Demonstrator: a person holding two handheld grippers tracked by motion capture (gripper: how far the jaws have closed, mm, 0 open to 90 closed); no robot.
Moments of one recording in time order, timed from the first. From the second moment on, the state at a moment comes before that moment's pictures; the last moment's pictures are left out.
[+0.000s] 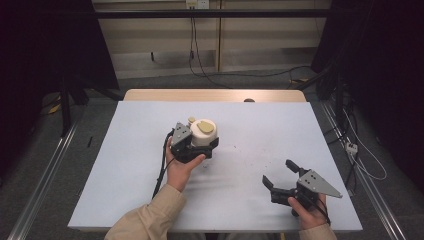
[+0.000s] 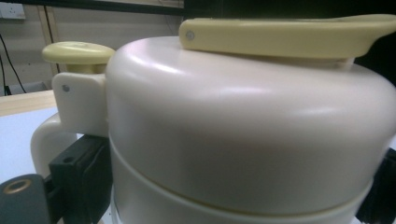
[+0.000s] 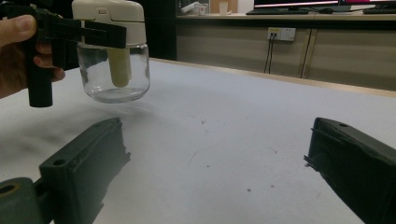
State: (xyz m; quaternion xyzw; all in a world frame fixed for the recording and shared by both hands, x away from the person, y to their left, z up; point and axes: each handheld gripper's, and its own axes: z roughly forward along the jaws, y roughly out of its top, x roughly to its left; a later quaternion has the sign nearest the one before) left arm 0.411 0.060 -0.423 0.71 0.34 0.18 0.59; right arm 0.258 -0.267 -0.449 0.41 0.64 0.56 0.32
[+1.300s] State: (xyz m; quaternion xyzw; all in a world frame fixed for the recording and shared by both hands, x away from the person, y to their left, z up) left arm 0.426 0.053 -0.426 0.71 0.35 0.18 0.59; right arm 0.260 -0.266 -0.449 0.41 0.65 0.56 0.32
